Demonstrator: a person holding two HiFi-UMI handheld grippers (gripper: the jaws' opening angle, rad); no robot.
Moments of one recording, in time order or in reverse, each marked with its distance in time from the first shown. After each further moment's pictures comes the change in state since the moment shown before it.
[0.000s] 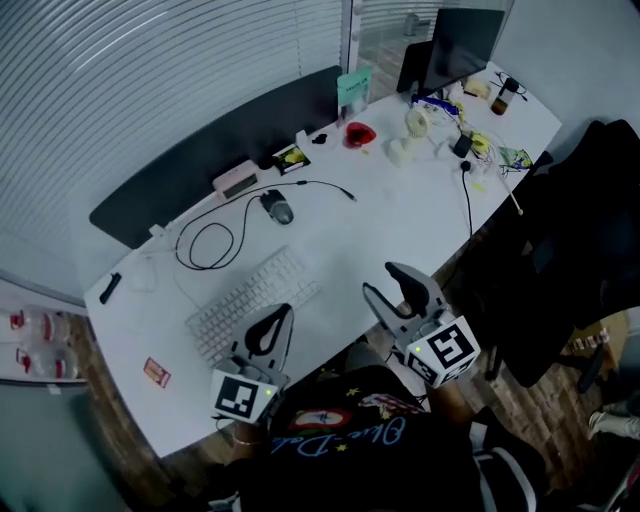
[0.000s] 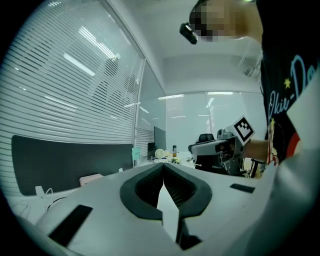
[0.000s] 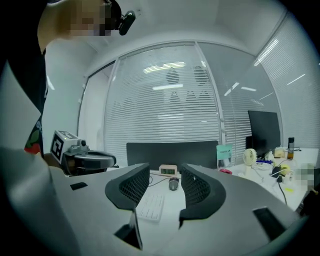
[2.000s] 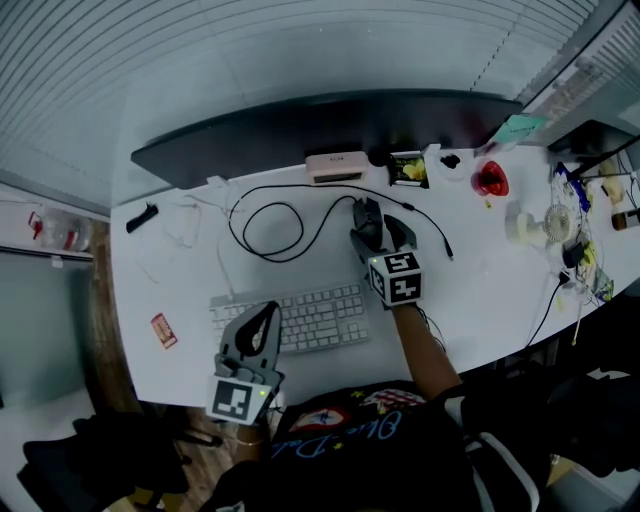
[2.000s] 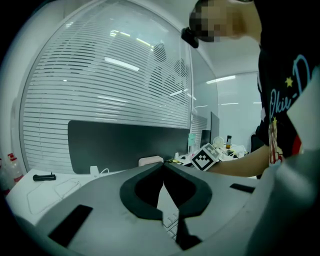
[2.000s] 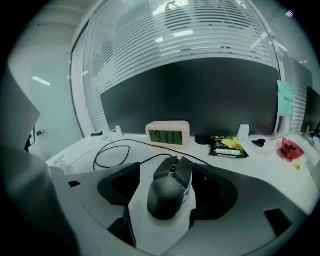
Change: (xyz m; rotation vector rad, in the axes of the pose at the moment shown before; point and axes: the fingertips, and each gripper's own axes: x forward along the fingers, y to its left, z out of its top) left arm -0.009 0.172 -0.052 -0.170 0.147 0.575; right arm 0.355 -0.035 -0.179 0.026 0.479 0.207
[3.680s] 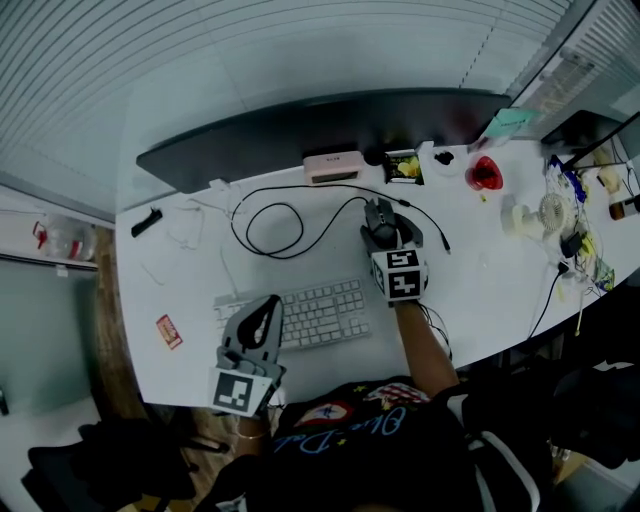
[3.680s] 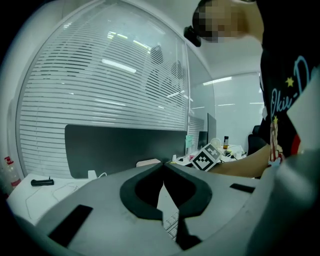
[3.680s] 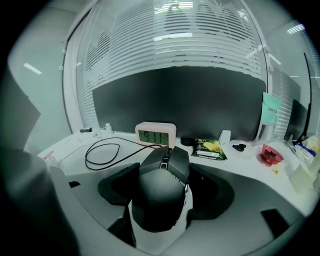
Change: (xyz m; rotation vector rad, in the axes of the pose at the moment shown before) left arm -0.002 -0.003 0.009 0.018 -0.028 -0.029; right arm -0.020 -0.023 0.001 -0.032 0.008 -0.148
